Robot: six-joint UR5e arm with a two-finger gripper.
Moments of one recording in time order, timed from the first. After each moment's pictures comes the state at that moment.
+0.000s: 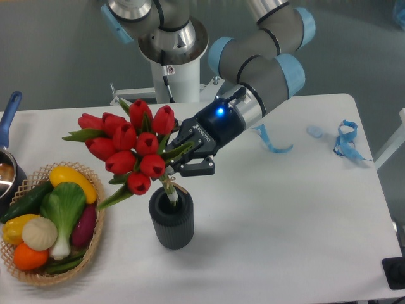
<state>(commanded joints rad) 2.61 -1.87 -1.82 -0.77 0.09 1.29</state>
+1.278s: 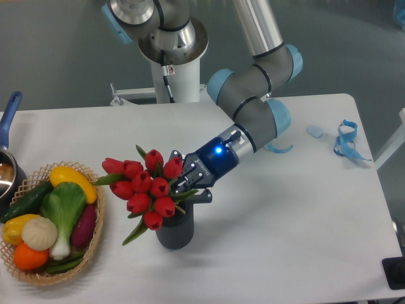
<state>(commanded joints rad) 2.64 -2.02 -1.93 -0.77 0.09 1.50</state>
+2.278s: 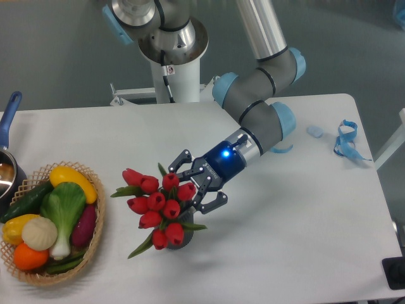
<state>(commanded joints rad) 2.67 -2.01 -1.93 -0.76 0.09 1.53</state>
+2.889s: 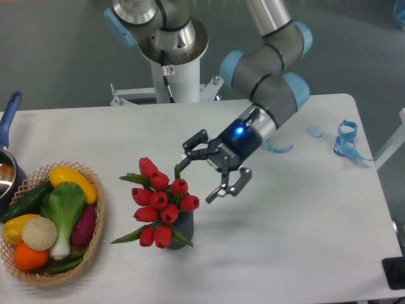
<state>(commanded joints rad) 2.86 -1.78 -1.96 -0.76 0.42 1.56</state>
